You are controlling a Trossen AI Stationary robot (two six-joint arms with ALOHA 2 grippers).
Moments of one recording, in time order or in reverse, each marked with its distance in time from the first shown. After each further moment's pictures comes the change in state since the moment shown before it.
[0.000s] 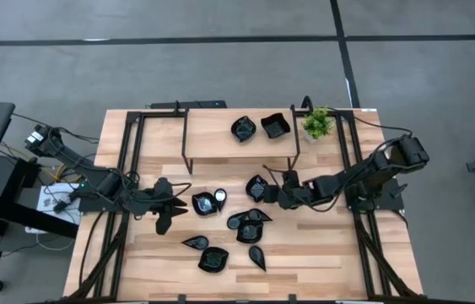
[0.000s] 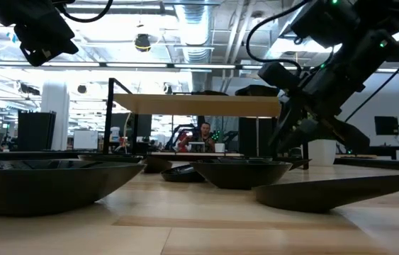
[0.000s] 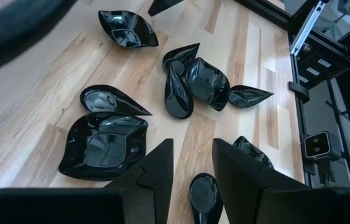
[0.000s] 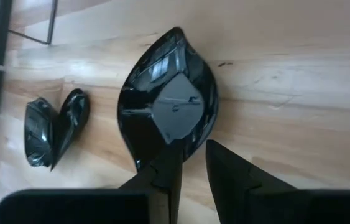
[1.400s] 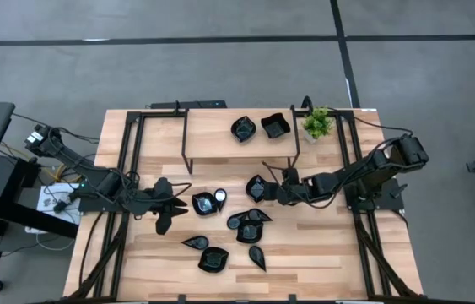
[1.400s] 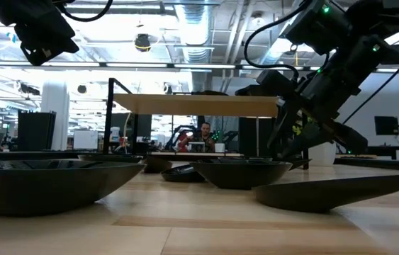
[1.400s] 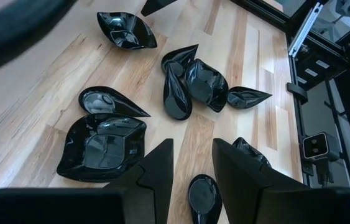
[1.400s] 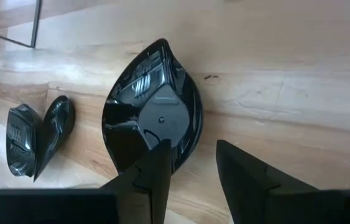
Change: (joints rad) left arm 0.000 0.000 0.000 0.007 0.000 0.003; right arm -0.046 0.003 0.000 -0.016 -0.028 -0.035
